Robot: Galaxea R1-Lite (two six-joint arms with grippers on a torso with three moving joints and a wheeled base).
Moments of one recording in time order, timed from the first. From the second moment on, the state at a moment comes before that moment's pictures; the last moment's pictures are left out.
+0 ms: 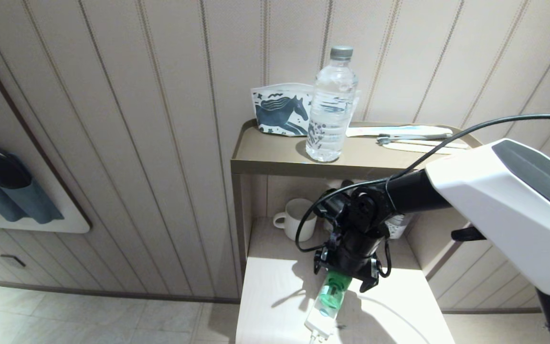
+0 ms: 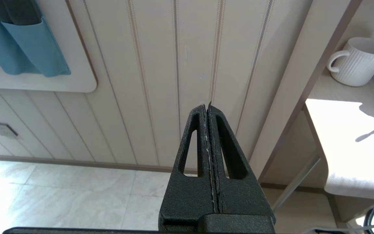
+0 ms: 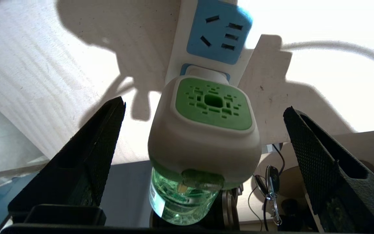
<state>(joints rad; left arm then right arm) 0.00 0.00 0.00 0.01 0.00 0.01 0.48 2.25 -1.56 0.63 -0.02 0.87</state>
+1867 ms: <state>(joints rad) 0.00 0.01 -0.03 0.02 0.00 0.07 0.48 2.30 -1.61 0.63 -0.03 0.87</state>
